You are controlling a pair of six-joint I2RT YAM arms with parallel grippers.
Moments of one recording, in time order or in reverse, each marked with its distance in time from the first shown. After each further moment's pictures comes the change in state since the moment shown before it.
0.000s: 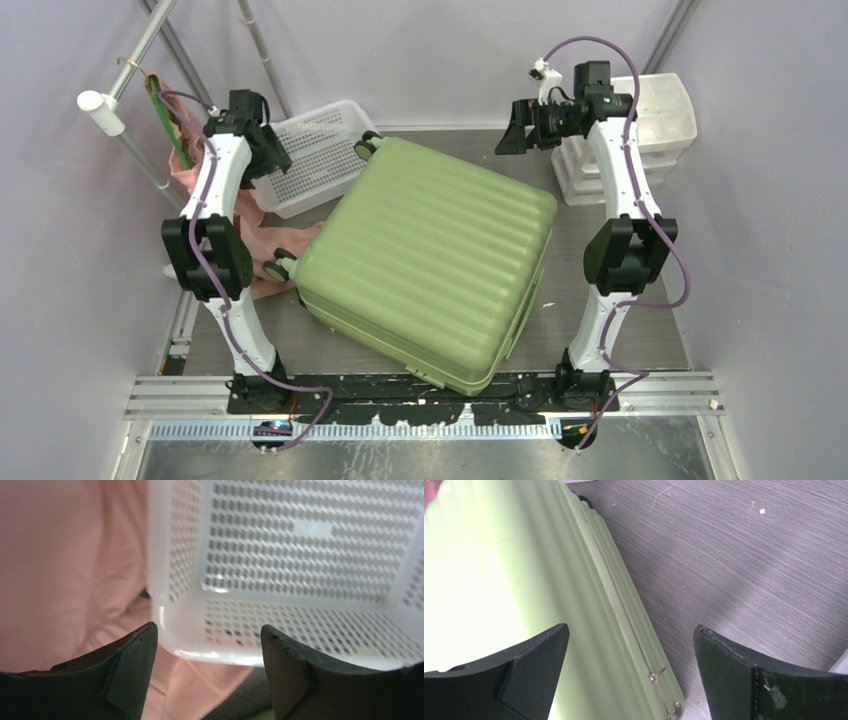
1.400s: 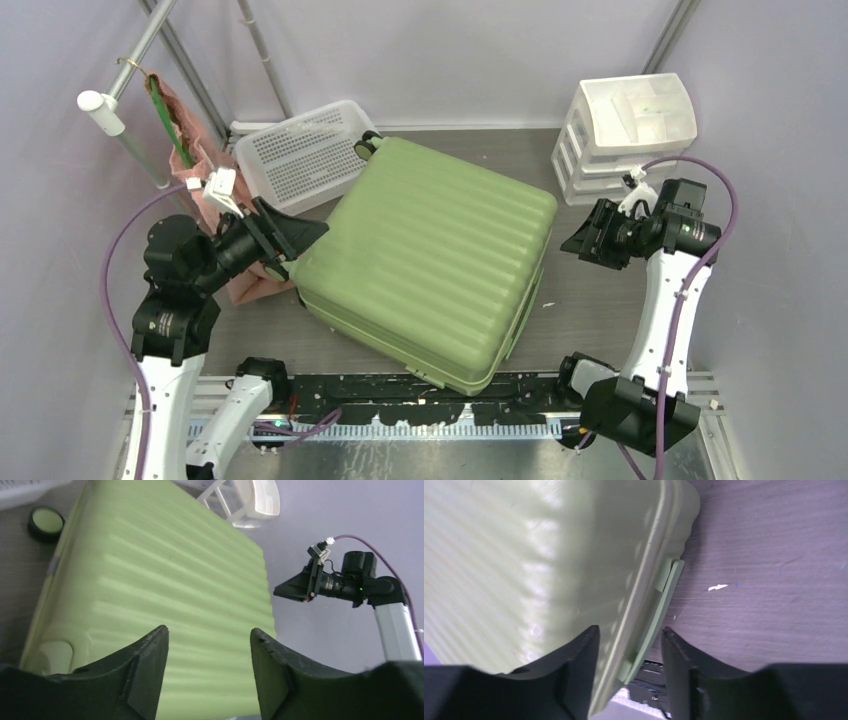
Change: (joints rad) left arm -0.184 -1.295 -0.818 0.424 0.829 -0.195; right arm -0.407 -0.931 -0.851 -0.249 0.112 0.169
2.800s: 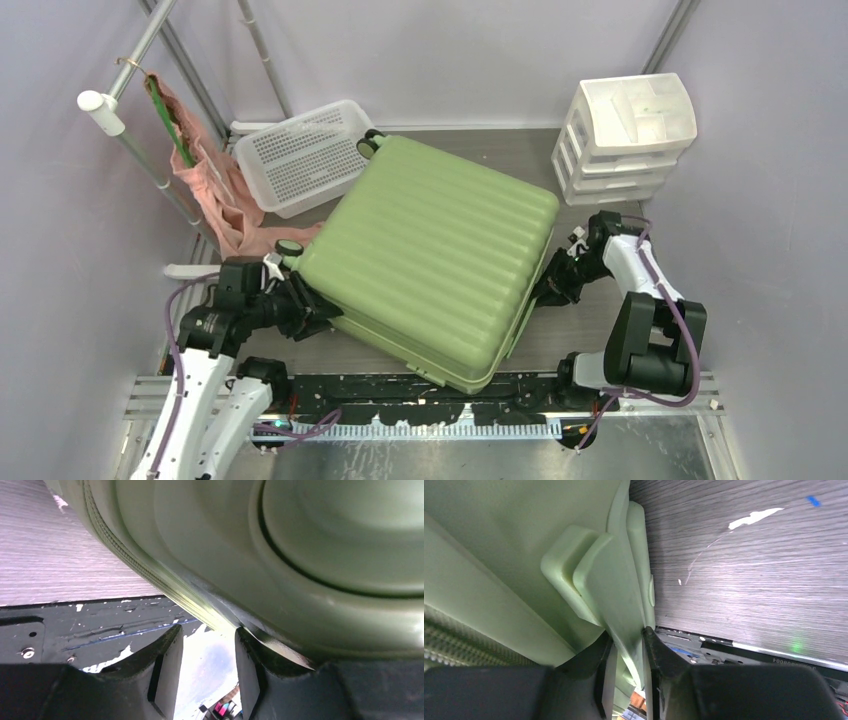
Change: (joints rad) left arm -0.026 -0.121 -0.426 -0.487 -0.017 -0.245; right arm 0.204 0.299 -0.422 0.208 0.074 0.349
